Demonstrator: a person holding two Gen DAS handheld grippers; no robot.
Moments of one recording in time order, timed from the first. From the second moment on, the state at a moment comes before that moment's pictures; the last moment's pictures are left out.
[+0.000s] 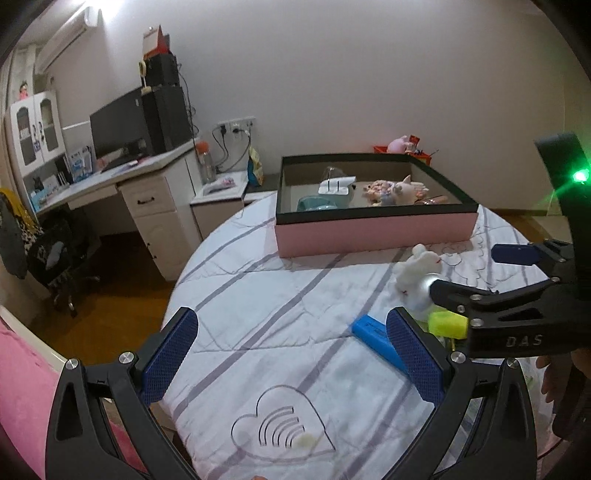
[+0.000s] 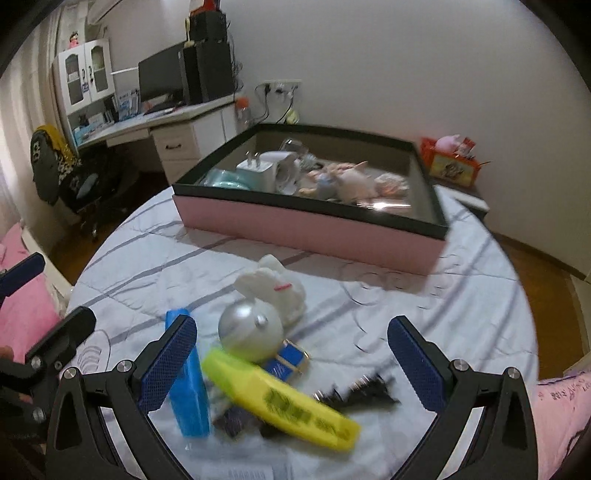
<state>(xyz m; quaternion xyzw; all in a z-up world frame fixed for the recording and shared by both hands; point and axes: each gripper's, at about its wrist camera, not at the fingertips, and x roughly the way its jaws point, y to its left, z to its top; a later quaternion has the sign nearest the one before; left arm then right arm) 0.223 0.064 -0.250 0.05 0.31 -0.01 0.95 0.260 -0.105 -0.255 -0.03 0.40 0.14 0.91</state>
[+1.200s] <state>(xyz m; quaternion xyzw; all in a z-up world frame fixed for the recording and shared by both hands) 0.243 -0.001 -0.274 0.07 0.37 -0.12 0.92 0.245 -0.225 -0.279 0.02 0.43 0.10 0.90</state>
